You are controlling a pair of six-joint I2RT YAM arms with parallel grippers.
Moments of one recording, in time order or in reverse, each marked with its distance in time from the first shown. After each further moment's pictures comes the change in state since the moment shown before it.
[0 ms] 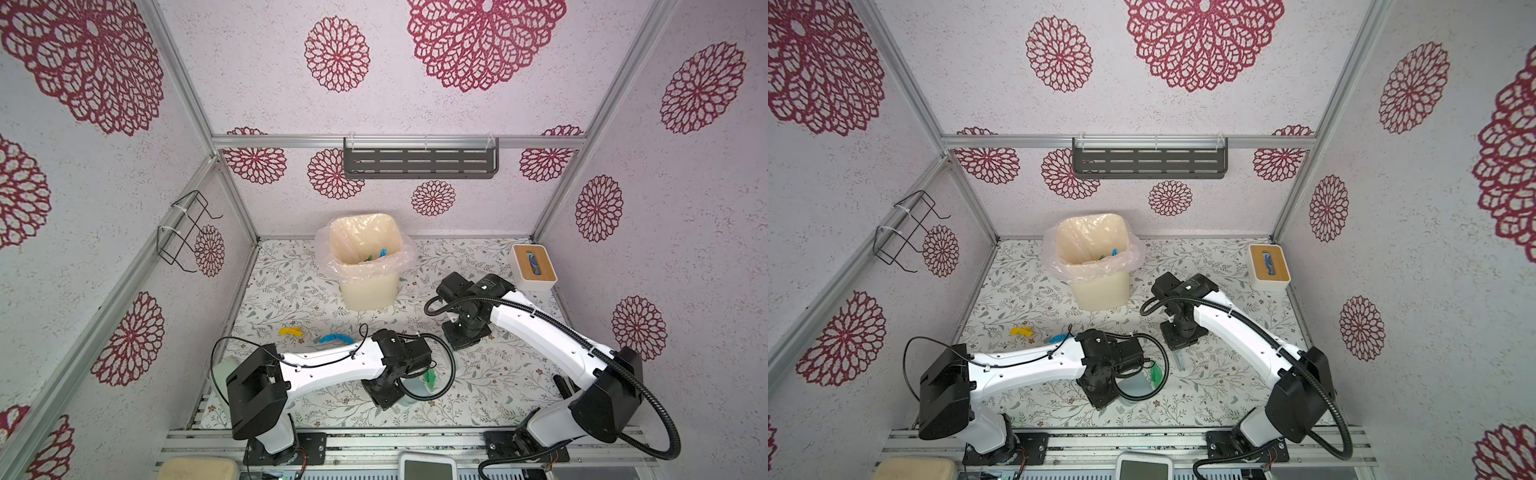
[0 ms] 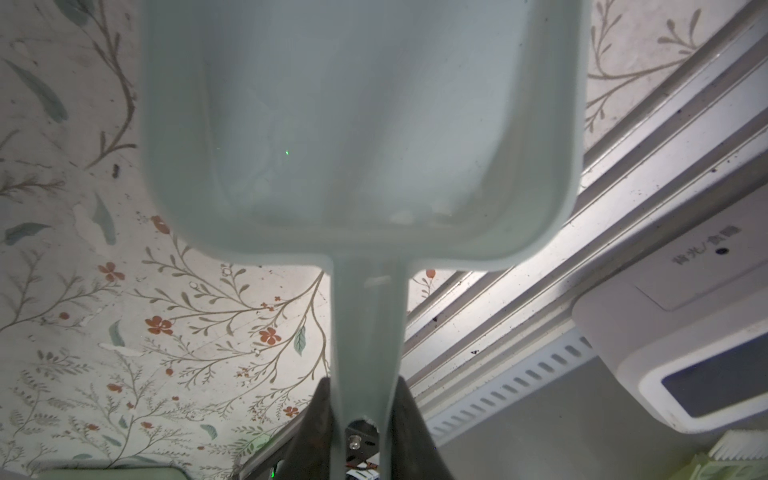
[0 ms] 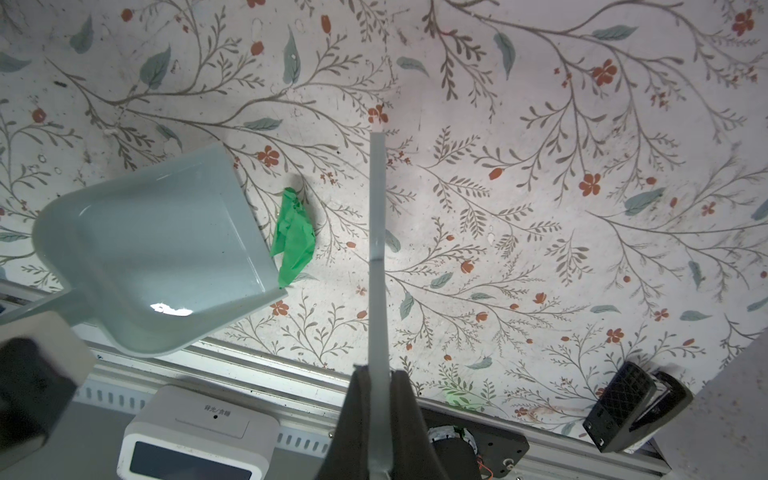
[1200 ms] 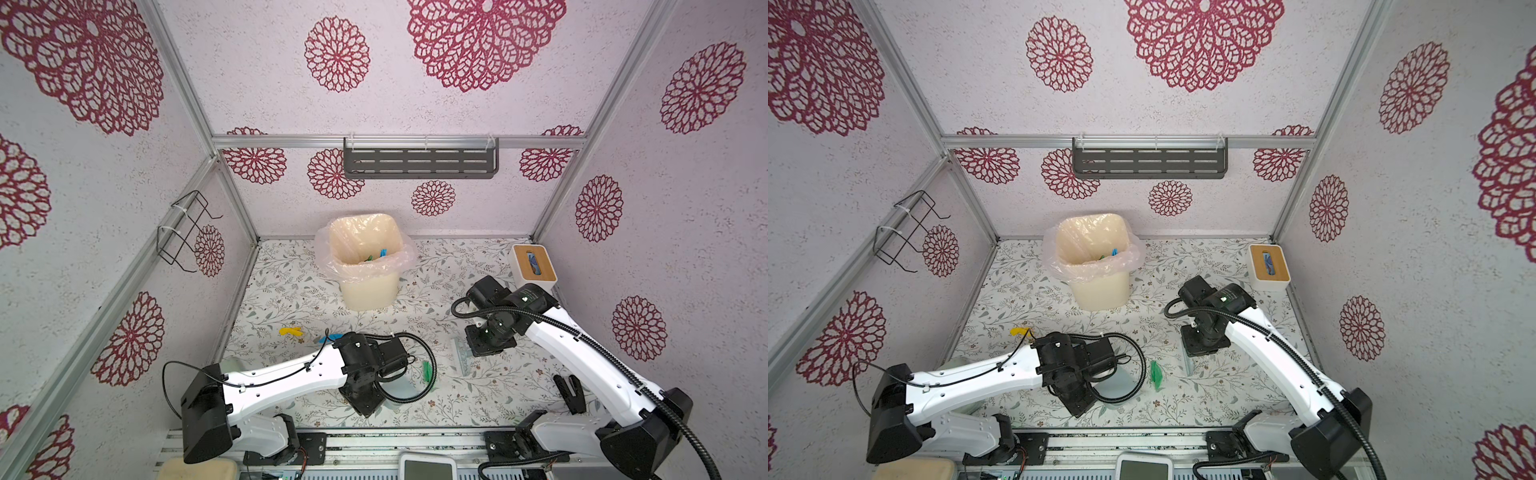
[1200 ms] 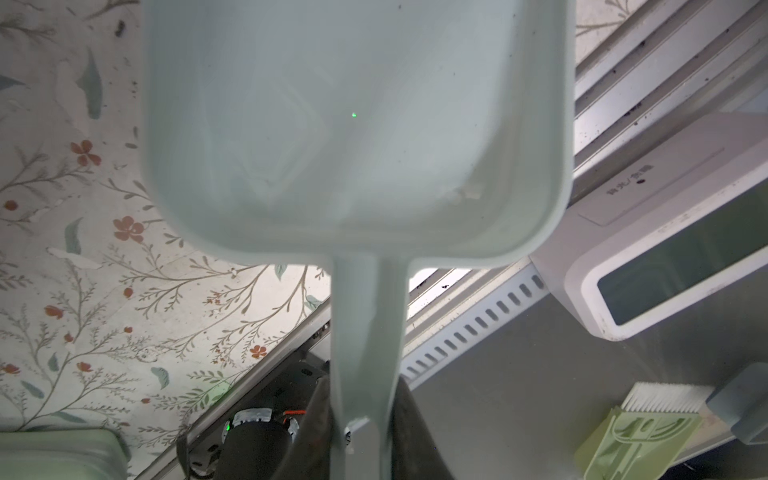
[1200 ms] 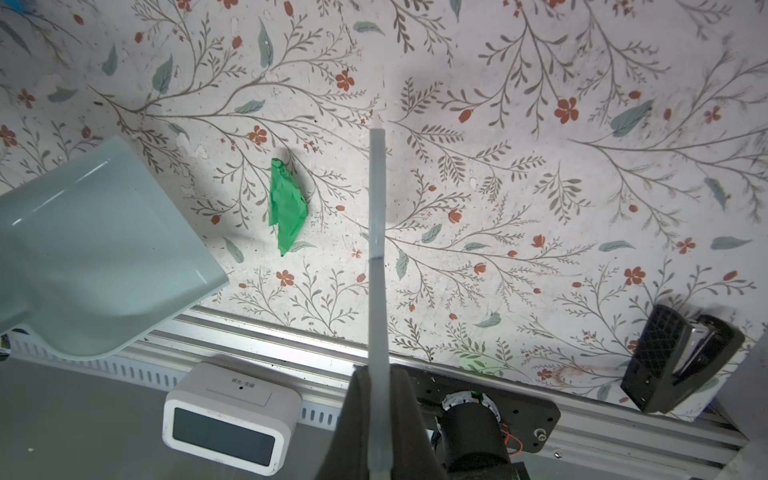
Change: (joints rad) left arm -0.006 -0.254 -0.109 -0.071 0.080 -0.127; right arm -0.093 -0.212 -0.091 -0.053 -0.046 0.059
